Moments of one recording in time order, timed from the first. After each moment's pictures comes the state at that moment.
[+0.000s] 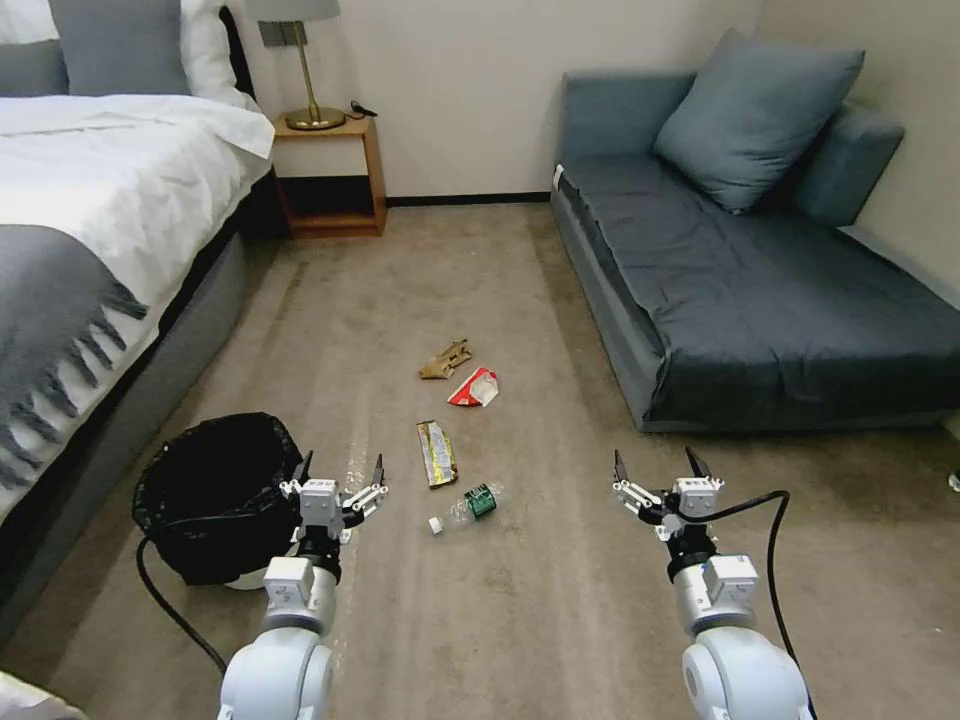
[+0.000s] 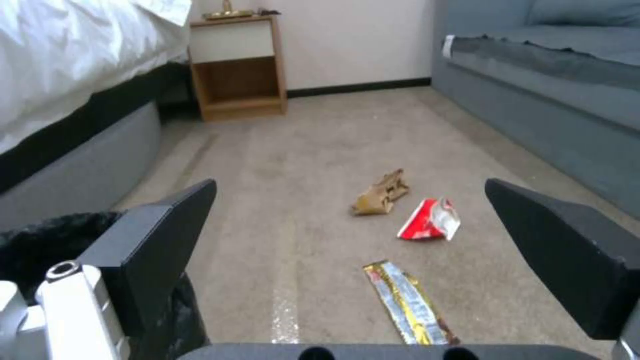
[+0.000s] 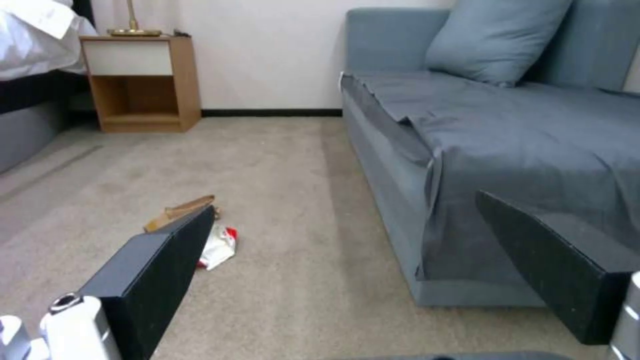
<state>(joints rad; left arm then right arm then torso) 1.55 -1.50 -0.55 -2.00 0.00 0.00 0.00 -1.55 1.50 0.55 2.00 0.00 0.00 0.00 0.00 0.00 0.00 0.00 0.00</state>
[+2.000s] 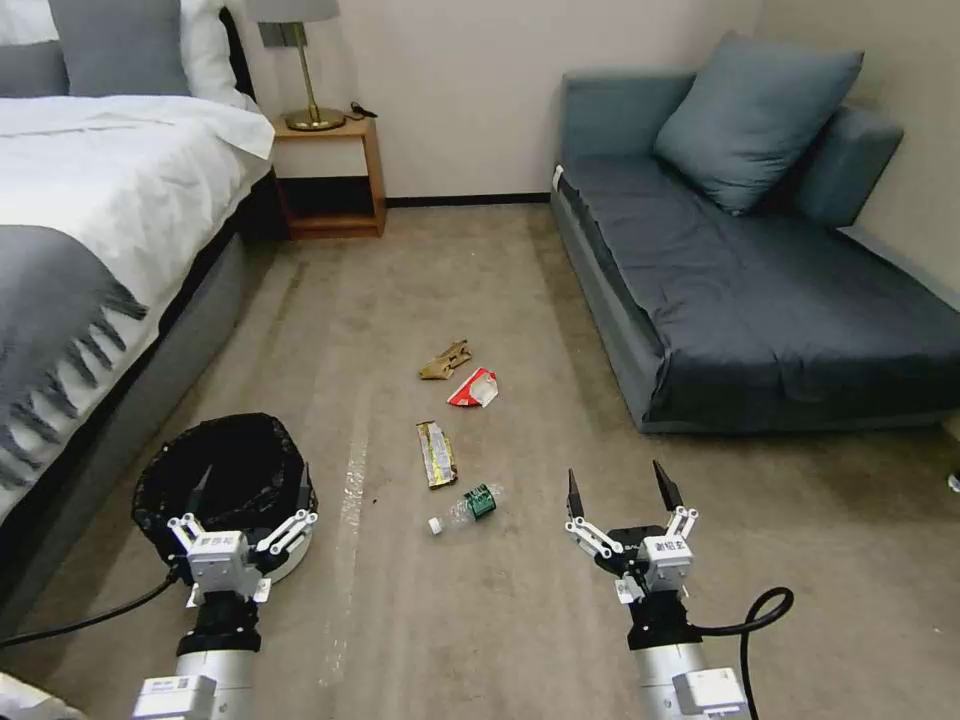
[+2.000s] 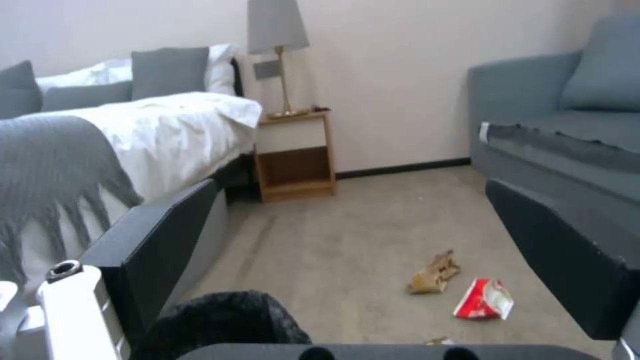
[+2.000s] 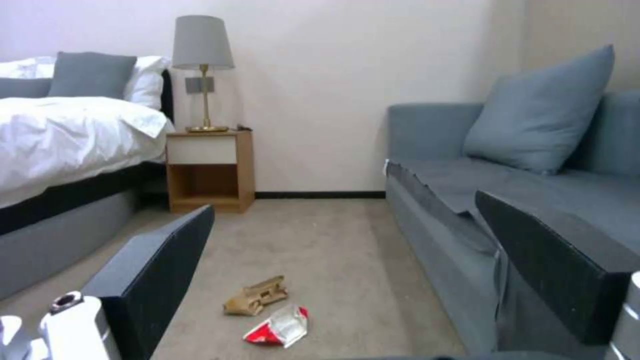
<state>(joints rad) 1.88 -1.49 -0.68 -2.25 -0.04 -0.28 -0.04 -1.82 1.61 0.38 2.17 -0.17 0.32 0.02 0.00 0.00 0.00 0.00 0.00</state>
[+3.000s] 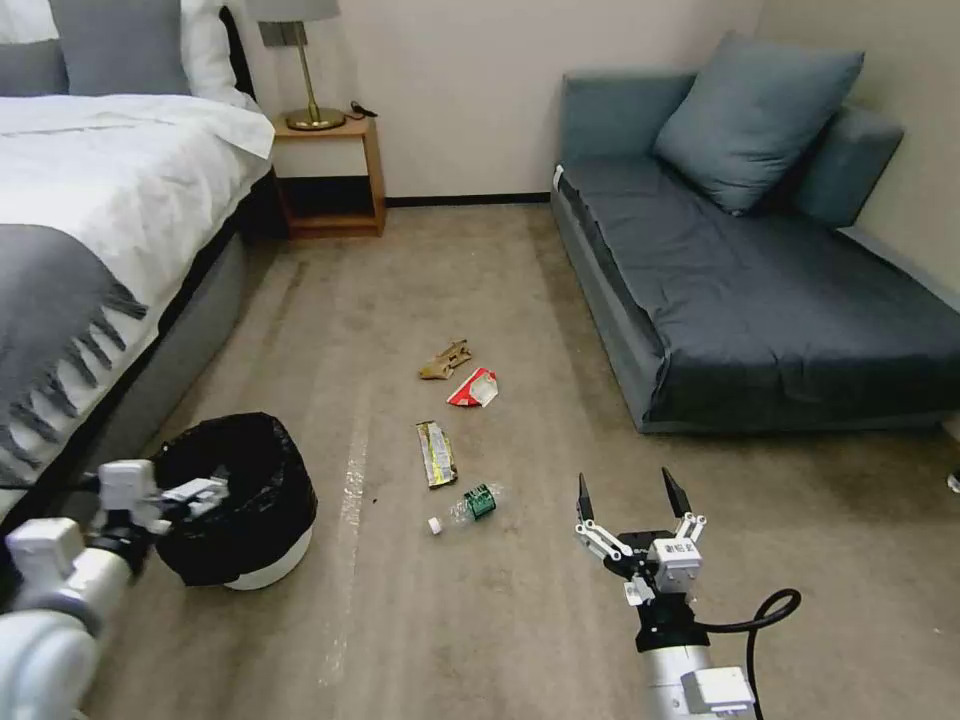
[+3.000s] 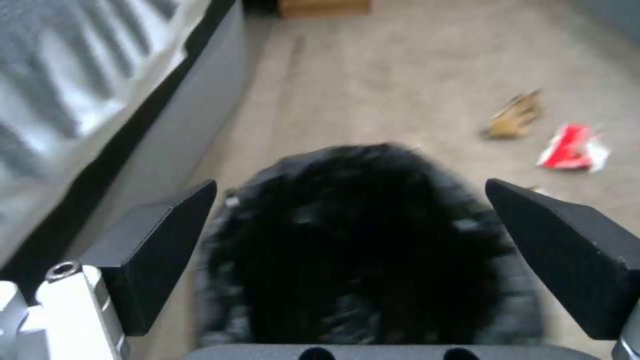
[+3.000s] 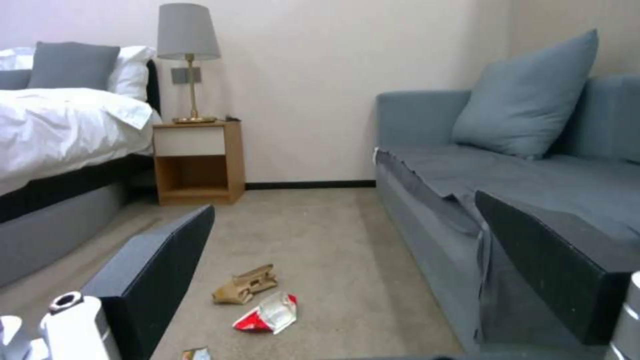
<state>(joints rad) 1.65 -0.95 -1.04 -1.98 -0.67 0.41 0.04 -1.82 1.59 0.40 2.15 -0.13 0.32 0.03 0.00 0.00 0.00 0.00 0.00</state>
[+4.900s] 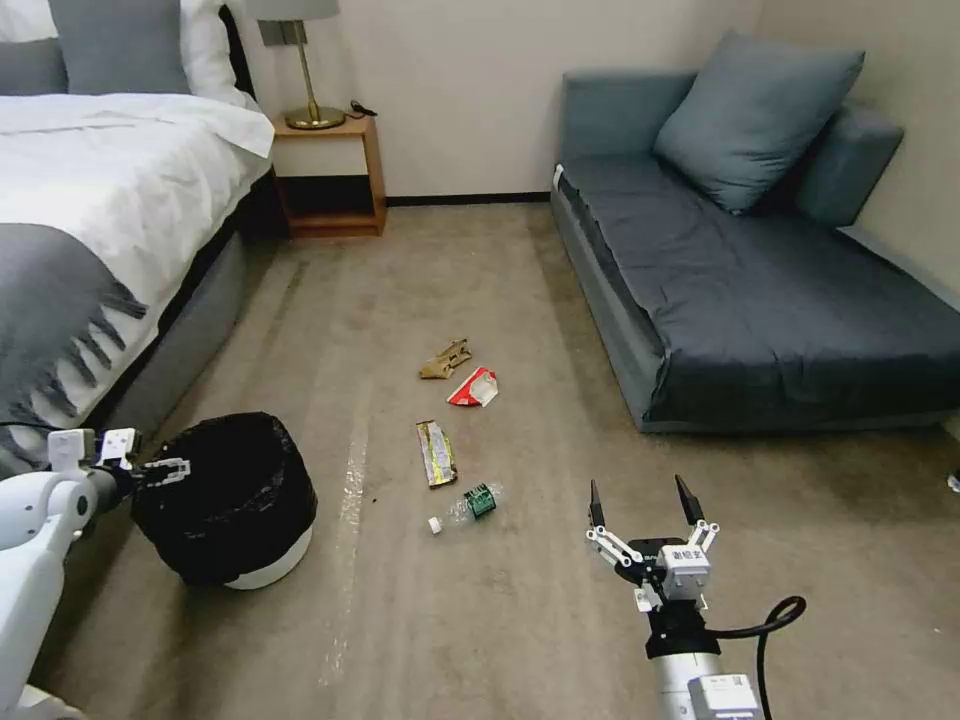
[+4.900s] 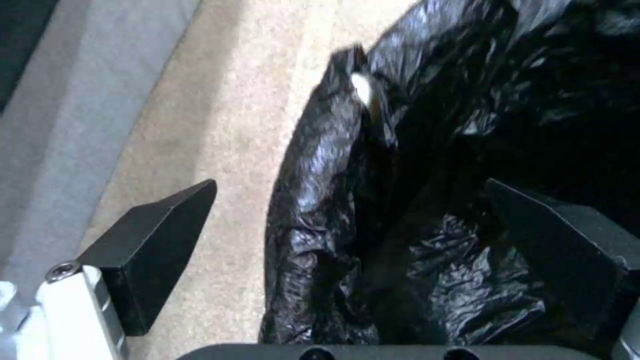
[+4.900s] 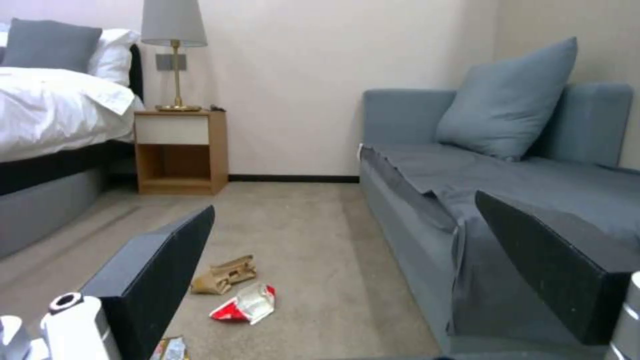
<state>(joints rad) 1.03 -0.80 -0.67 -1.29 -0.61 0.70 0.14 -1.84 1.61 0.43 2.15 -0.18 0.33 0.05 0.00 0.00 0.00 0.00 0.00</state>
